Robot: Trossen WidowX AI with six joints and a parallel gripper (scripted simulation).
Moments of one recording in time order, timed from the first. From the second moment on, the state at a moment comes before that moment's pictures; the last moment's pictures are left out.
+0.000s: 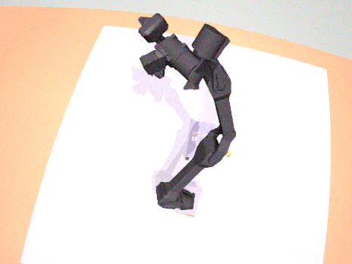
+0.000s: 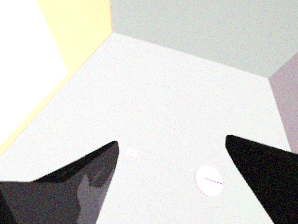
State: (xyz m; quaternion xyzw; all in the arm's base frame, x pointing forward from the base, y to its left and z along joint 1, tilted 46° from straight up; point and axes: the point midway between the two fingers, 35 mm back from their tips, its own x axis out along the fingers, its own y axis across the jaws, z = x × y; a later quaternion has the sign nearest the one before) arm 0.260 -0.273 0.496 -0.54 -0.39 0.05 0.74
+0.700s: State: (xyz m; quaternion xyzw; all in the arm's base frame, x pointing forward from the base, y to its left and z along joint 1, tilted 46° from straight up) arm 0.112 -0.171 0.591 -0.68 -0.40 -0.02 0.62
